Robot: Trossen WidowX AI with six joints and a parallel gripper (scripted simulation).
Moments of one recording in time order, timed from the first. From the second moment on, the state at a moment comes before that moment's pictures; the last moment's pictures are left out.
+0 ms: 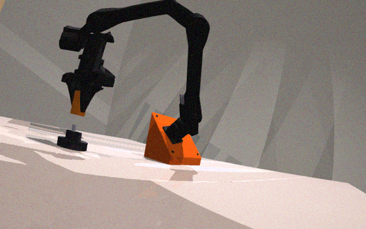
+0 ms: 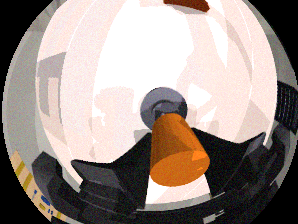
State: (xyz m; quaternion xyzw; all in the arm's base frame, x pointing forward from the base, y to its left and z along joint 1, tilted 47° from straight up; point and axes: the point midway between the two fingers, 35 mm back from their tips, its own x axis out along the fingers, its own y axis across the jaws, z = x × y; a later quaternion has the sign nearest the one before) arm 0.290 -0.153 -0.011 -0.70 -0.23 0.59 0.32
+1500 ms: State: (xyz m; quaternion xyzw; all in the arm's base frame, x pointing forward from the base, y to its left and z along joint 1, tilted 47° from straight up) arm 0.290 -0.153 -0.011 -0.53 0.01 0.64 0.56
